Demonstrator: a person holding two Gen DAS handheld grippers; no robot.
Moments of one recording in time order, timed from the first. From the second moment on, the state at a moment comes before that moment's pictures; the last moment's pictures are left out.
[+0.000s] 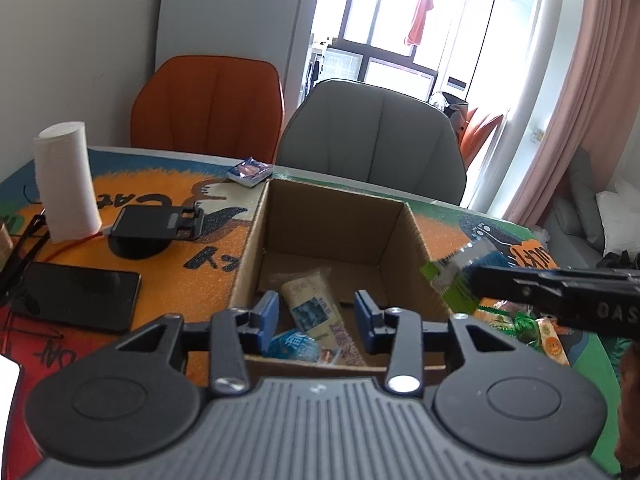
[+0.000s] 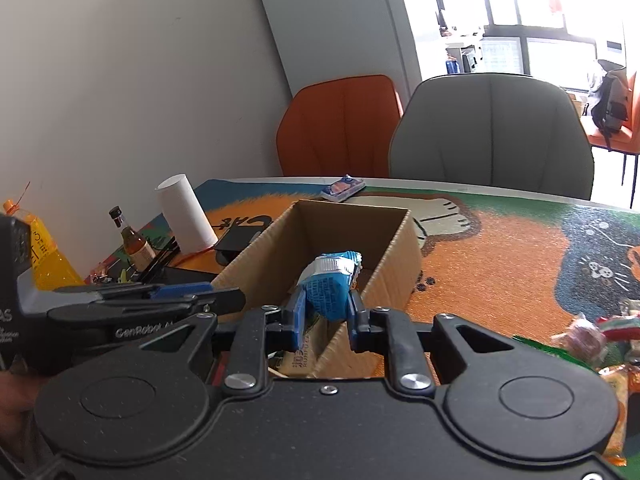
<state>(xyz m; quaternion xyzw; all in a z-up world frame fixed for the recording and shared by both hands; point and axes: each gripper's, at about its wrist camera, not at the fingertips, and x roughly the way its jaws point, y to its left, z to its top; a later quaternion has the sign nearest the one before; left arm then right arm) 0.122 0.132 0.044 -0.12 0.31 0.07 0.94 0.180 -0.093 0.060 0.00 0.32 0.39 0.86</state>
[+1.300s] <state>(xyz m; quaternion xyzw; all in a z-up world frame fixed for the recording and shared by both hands) 0.111 0.054 0.045 -0.11 0.32 0.02 0.94 0.163 -0.209 0.054 0.02 0.32 0.28 0.90</state>
